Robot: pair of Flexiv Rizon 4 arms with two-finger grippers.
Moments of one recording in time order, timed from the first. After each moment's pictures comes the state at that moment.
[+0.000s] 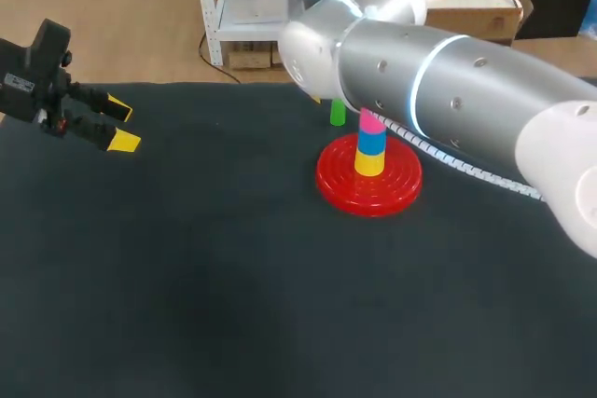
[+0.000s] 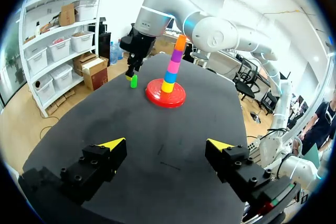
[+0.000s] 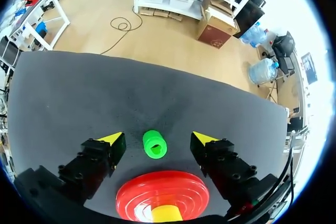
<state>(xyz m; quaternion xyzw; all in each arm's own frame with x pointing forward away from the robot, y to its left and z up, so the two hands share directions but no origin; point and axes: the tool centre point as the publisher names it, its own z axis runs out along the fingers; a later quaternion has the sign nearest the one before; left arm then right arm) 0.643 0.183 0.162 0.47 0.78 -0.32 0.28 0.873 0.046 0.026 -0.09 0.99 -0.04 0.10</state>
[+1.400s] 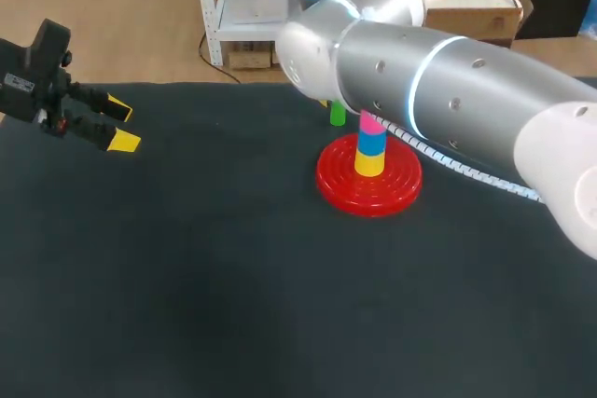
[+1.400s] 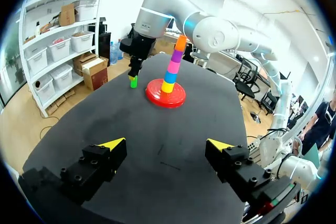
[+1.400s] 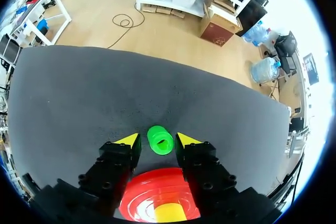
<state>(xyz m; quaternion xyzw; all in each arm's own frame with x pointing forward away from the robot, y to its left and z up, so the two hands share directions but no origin) 0.643 0.183 0.162 0.47 0.78 -0.32 0.28 0.866 0.052 0.021 -0.10 0.99 -0.04 0.09</state>
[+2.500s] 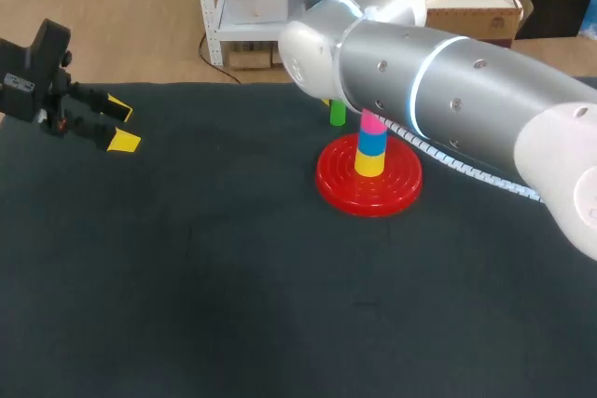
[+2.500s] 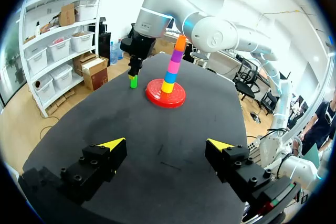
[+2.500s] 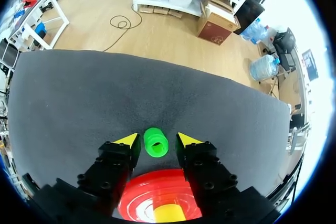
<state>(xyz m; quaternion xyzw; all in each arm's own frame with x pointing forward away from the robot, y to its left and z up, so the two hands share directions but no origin) 0.643 0.183 0.162 0.47 0.78 -0.32 0.28 0.870 0.047 0.020 -0.08 0.99 -0.03 0.10</state>
